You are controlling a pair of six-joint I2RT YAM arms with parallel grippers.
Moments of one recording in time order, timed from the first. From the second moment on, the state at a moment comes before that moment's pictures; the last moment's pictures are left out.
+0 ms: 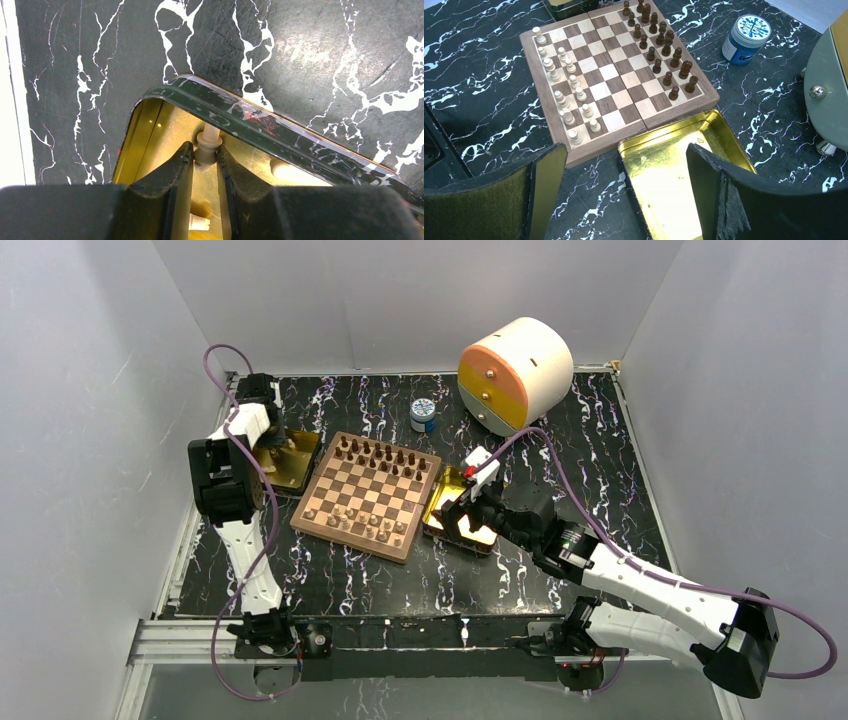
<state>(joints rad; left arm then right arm) 0.12 2.17 1.66 -0.55 -0.22 0.01 0.98 0.92 0.70 -0.03 0.12 0.03</state>
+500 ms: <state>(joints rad) 0.12 2.12 1.65 -0.65 -0.17 -0.04 0.98 0.92 0.69 -0.02 0.11 0.06</state>
